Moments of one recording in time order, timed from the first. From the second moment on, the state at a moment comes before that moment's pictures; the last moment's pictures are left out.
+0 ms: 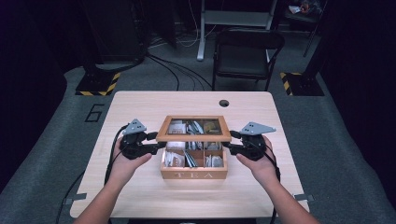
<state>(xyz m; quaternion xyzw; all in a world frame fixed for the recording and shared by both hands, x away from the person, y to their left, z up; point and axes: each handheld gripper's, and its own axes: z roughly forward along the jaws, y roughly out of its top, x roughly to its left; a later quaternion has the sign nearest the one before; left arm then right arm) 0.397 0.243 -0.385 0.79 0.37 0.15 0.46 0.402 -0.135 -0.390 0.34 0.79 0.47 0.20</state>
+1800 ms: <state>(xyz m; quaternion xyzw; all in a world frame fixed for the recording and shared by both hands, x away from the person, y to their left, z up) 0.361 0.246 -0.436 0.80 0.37 0.11 0.46 0.364 -0.134 -0.441 0.35 0.80 0.46 0.16</state>
